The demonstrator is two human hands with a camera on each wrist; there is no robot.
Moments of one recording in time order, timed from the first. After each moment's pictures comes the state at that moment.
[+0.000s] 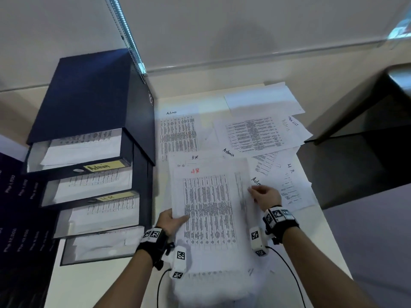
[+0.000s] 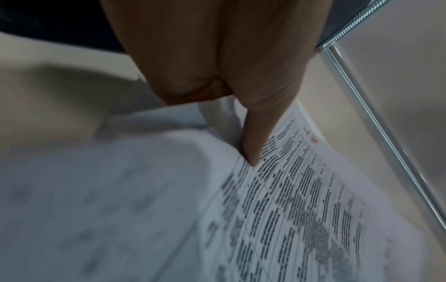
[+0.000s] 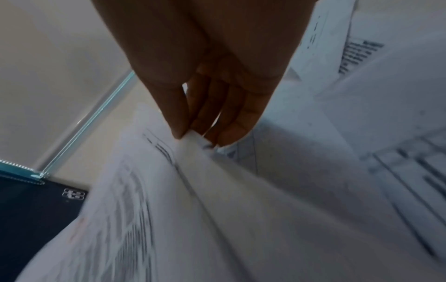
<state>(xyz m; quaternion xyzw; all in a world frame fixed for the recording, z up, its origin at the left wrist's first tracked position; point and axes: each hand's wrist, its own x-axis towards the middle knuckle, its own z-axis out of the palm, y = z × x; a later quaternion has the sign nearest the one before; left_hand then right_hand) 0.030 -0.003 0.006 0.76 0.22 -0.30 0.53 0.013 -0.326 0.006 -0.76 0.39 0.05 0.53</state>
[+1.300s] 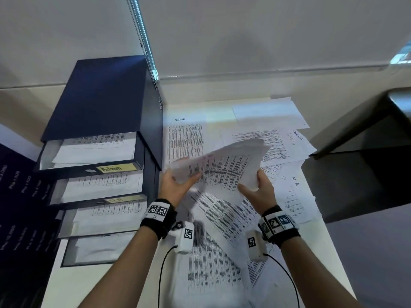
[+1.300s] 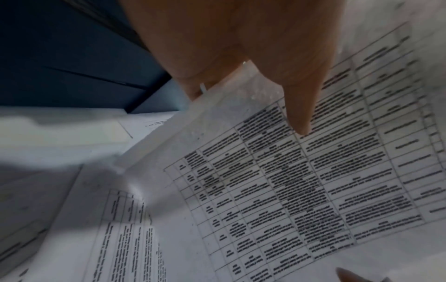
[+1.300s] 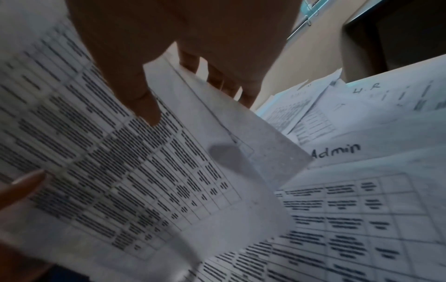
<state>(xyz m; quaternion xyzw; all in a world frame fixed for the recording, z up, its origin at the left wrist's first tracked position) 0.103 -0.030 0.108 0.77 0.04 -0.07 0.64 0.039 -0.281 0.088 -0.82 0.17 -0.04 0.55</state>
